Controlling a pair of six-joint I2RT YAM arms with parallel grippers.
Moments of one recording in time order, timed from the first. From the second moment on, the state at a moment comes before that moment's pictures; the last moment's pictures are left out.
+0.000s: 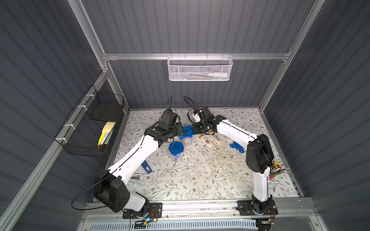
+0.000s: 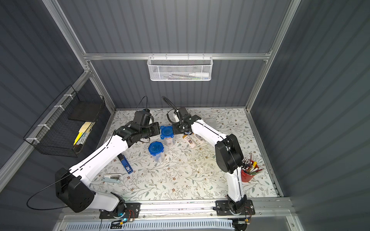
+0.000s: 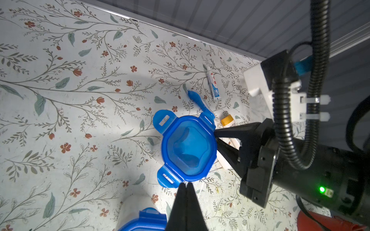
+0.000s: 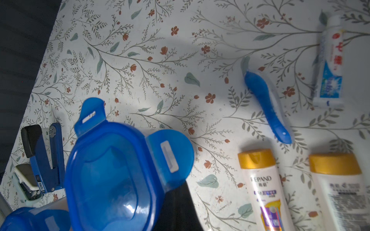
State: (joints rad) left arm -0.54 1.45 1.32 -0.60 -0.04 -0.59; right arm 0.62 2.04 1.75 -0.62 -0.17 0.32
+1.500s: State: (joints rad) left arm -0.53 1.75 1.39 -0.43 0.16 -0.58; right arm 0.51 1.88 1.17 0.16 -0.68 0.84
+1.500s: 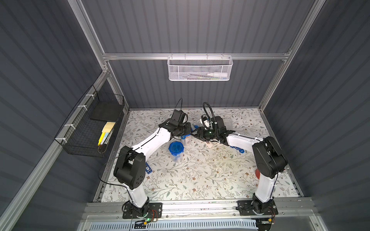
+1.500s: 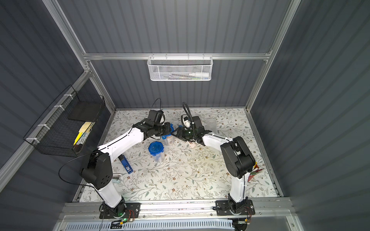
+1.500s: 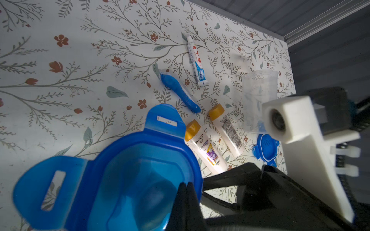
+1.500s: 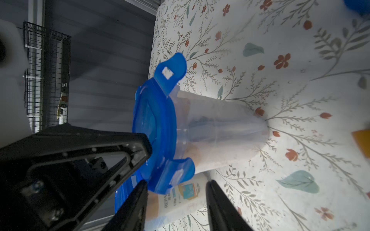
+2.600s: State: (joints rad) left arm -0.51 1.70 1.24 -0.21 0.18 -0.64; right arm 0.49 2.04 1.05 0.88 -0.78 1.21
